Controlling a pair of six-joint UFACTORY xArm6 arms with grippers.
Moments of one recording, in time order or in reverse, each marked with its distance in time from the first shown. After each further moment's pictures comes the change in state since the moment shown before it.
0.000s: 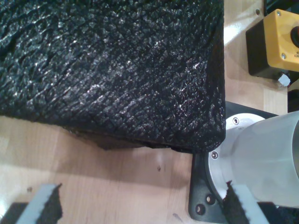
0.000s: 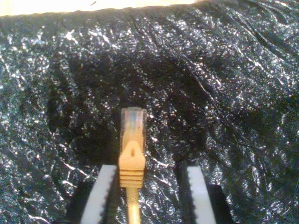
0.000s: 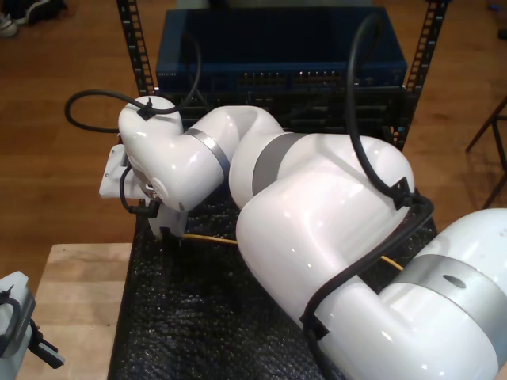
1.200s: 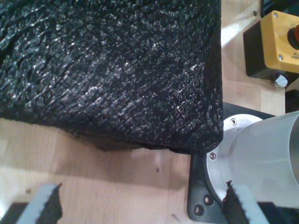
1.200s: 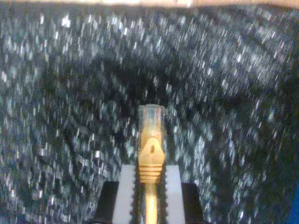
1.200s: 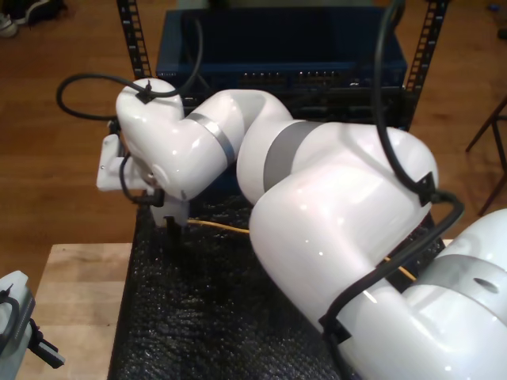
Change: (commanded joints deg) left arm -0.4 0.3 -0.3 0.0 0.7 0.2; right arm -1.3 -5.0 1.6 -0.4 5.0 -7.9
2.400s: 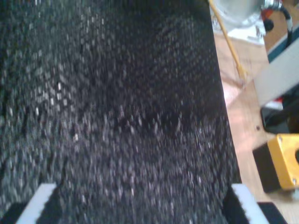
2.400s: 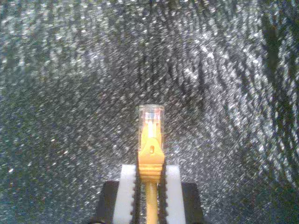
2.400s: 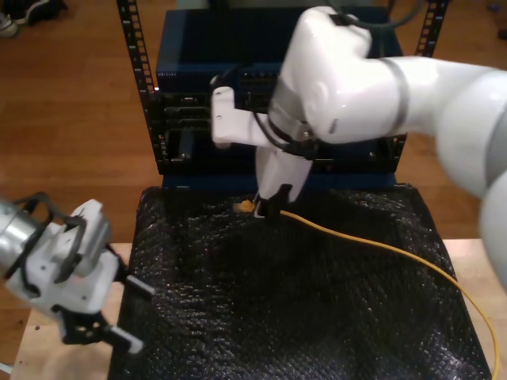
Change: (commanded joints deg) left arm -18.3 3.1 -5.5 -22.0 4.0 -7.7; right arm -15.2 -33.4 29.7 24.2 0.9 -27.0
